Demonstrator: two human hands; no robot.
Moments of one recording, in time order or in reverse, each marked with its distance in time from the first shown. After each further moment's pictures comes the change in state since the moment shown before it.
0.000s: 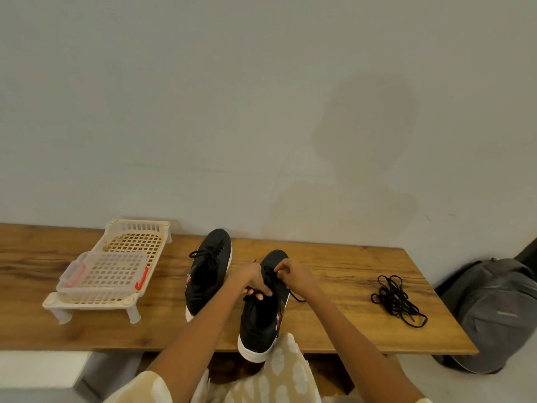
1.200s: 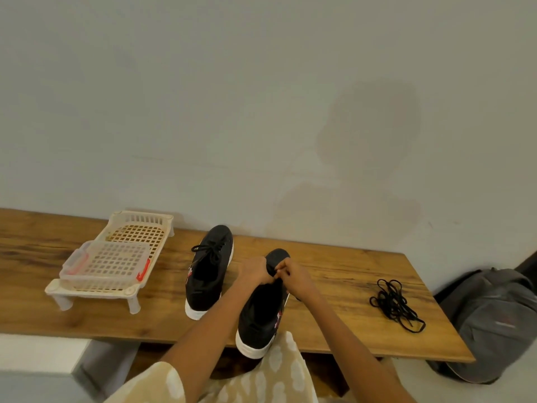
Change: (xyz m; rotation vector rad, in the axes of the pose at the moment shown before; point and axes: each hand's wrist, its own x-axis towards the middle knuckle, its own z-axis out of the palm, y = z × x) left_hand -0.010 0.014 0.013 0.118 0.365 0.040; right_hand -0.013 -0.001 0.007 0.118 0.026 -0.012
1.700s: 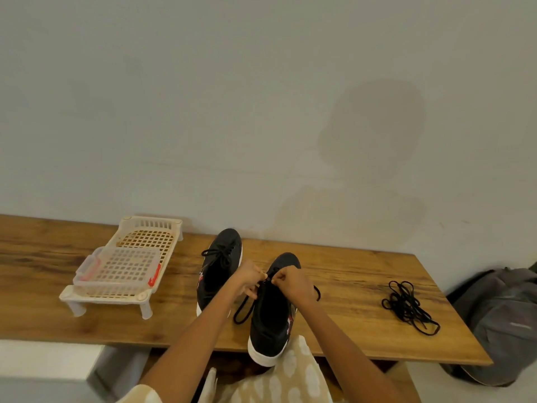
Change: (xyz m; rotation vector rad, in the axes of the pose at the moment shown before) left_hand 0.001 -0.046 -0.003 -0.728 -0.156 -0.147; right_hand 0.005 -0.021 0.026 -0.306 0.047 0.024
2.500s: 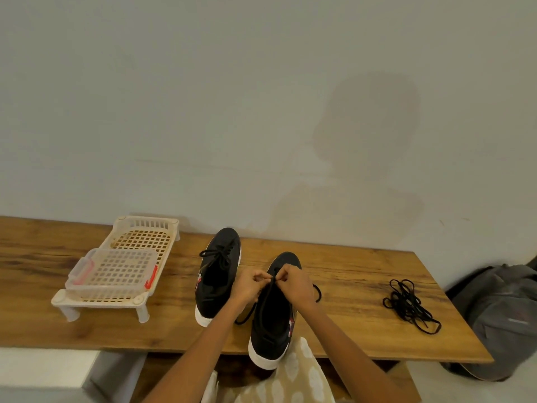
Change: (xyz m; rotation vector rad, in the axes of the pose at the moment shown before) left_hand 0.011 -0.033 0.019 -0.061 0.173 0.273; right_hand 0.000 0.002 0.008 0.101 0.088 0.012
